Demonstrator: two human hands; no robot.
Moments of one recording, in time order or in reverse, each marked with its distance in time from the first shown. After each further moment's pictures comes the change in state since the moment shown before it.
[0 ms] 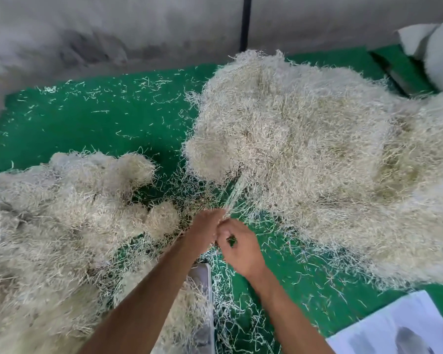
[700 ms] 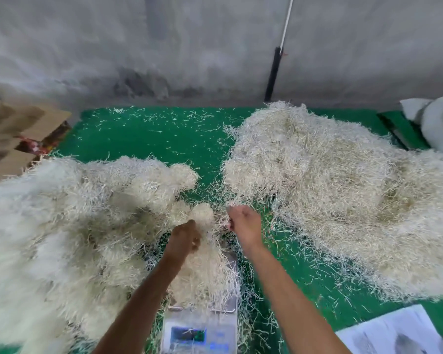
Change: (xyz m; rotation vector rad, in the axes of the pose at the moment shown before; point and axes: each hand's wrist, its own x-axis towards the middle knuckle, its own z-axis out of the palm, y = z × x) left_hand -0.147 -0.036 -0.130 0.109 0.221 0.204; right_hand 0.007 -0.153 0.001 0.554 0.008 0.515
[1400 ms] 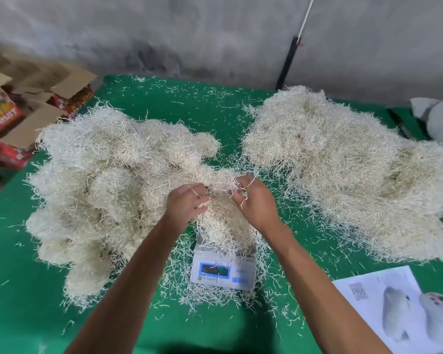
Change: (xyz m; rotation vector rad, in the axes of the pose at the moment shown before) left_hand -0.076 -0.035 -0.080 -0.645 0.013 -0.039; right_hand -0.108 -0.016 0.041 -0.993 -0.080 -0.608
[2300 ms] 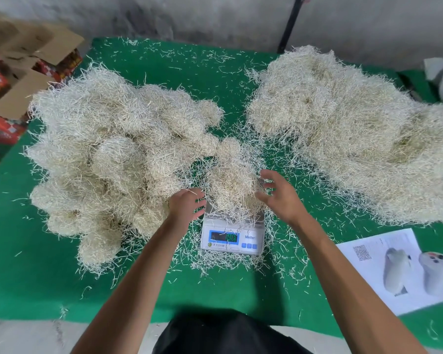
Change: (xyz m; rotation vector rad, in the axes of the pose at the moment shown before) left_hand -0.023 -0.069 -0.034 0.032 0.152 -0.182; right_hand -0.060 0.049 0.014 0.370 -0.194 0.359
